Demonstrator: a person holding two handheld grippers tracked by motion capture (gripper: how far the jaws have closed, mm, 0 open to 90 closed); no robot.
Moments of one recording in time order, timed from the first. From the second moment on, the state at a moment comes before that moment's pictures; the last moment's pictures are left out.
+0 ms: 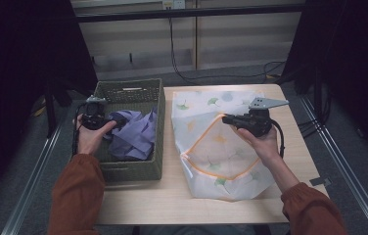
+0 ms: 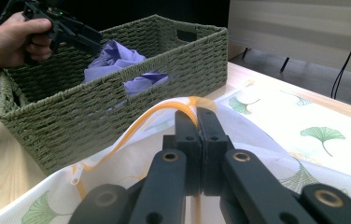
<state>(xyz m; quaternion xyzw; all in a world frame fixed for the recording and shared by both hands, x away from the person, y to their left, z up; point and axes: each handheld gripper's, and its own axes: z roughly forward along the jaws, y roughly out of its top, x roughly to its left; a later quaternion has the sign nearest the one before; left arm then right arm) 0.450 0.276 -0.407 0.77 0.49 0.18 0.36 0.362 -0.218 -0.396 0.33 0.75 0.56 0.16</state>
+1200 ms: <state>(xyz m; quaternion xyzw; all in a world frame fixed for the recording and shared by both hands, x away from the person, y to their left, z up) 0.466 0.250 -0.449 0.86 0.45 0.09 0.23 0.363 -0.212 -0.397 0.32 0.76 0.54 0.15</state>
